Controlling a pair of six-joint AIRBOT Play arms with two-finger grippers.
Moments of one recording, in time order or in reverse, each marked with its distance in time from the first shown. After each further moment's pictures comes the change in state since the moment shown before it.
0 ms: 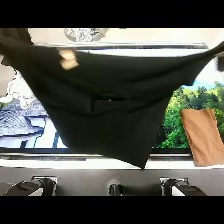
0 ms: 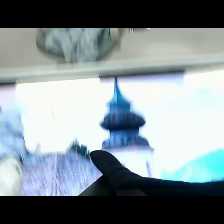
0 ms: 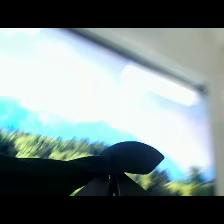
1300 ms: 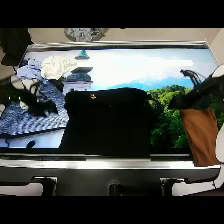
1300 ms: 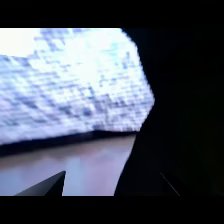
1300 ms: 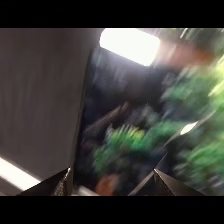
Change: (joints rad) left arm 0.320 -0.451 -0.417 -0.341 -0.303 0.101; right arm -0.216 -0.510 -0.188 0.406 0.478 -0.029
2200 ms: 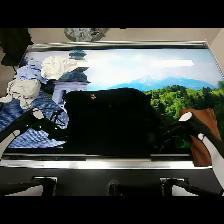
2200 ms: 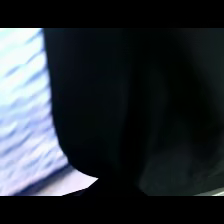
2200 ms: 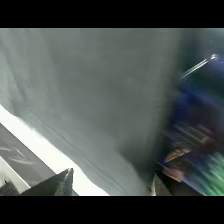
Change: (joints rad) left arm -0.150 0.144 -0.532 -0.182 0.264 0.151; right arm 0.193 0.228 -0.845 0.212 -0.394 -0.099
